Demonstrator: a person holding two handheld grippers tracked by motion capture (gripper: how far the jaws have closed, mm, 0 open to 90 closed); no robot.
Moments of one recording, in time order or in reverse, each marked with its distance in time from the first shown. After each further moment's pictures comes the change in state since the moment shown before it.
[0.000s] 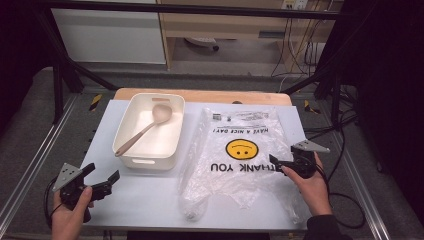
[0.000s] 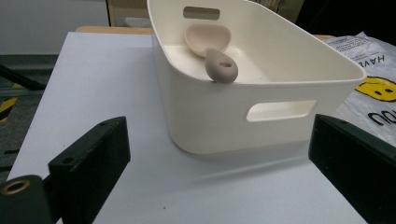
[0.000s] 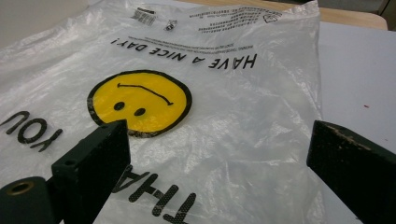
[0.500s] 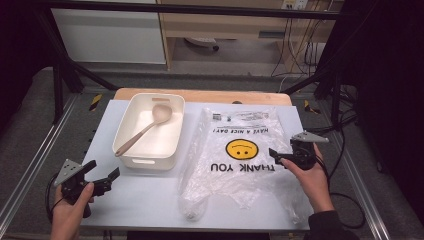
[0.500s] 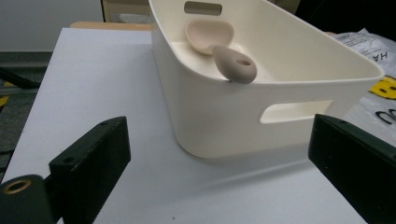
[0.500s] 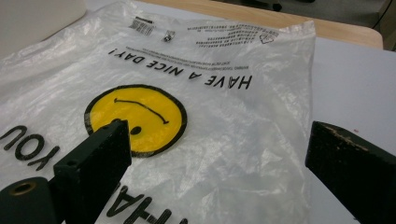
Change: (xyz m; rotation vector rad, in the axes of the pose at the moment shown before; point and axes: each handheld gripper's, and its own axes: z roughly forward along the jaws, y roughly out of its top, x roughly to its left) left arm 0.015 -0.001 0.016 0.023 -0.017 0.008; right arm -0.003 0.027 0.003 0.030 -0.001 -0.026
